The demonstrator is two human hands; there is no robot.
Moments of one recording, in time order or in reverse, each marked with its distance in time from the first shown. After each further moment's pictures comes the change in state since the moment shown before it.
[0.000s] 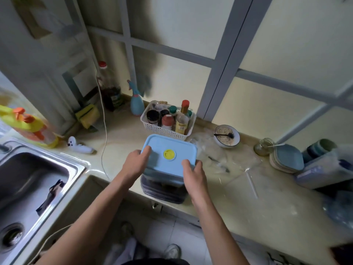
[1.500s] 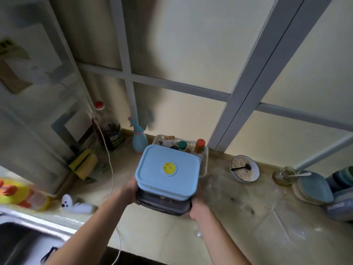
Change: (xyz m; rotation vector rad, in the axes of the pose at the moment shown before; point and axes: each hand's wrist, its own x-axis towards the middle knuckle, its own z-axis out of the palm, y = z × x) left_hand 0.194 0.019 -0.059 -0.205 -0.308 -0.330; right_hand 0.170 -0.043 0.108 0.766 -0.240 0.380
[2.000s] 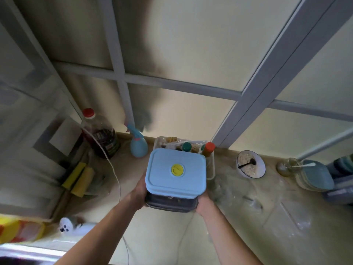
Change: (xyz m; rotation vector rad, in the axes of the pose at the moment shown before) left_hand 0.046 0.032 -0.017 -0.005 -0.189 0.187; right_hand 0.040 -0.016 0.045 0.167 0.101 -0.089
